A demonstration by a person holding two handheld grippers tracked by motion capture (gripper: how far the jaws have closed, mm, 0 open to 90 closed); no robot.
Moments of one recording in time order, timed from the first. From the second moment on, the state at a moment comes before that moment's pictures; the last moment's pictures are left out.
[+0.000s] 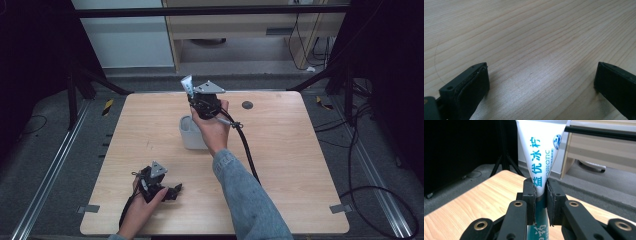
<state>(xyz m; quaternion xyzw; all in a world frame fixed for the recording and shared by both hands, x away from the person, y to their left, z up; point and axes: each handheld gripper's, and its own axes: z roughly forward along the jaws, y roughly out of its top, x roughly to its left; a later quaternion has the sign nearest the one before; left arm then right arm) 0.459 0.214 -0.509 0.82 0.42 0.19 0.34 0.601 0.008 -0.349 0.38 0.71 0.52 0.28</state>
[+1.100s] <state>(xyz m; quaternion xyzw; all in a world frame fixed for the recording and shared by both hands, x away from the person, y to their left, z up) 0.458 0.214 -0.509 0.82 0.42 0.18 0.34 0.591 -0.005 -0.383 0.39 0.75 0.46 0.26</state>
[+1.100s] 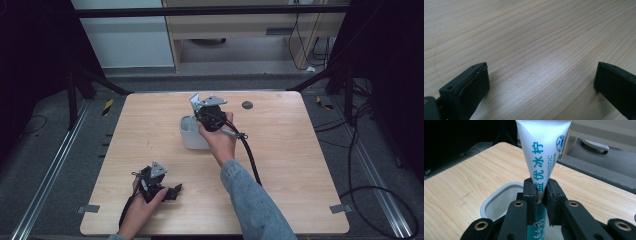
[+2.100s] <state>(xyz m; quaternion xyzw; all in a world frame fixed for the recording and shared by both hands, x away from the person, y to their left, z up) 0.458 0.214 -0.509 0.82 0.42 0.18 0.34 0.591 -0.004 -0.394 0.40 0.77 0.43 0.24</state>
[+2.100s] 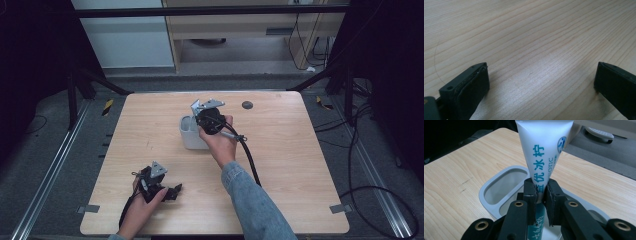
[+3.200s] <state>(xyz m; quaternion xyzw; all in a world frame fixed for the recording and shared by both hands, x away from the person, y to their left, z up) 0.458 0.214 -0.510 0.82 0.42 0.18 0.34 0.594 -0.001 -0.395 0.40 0.78 0.42 0.23</state>
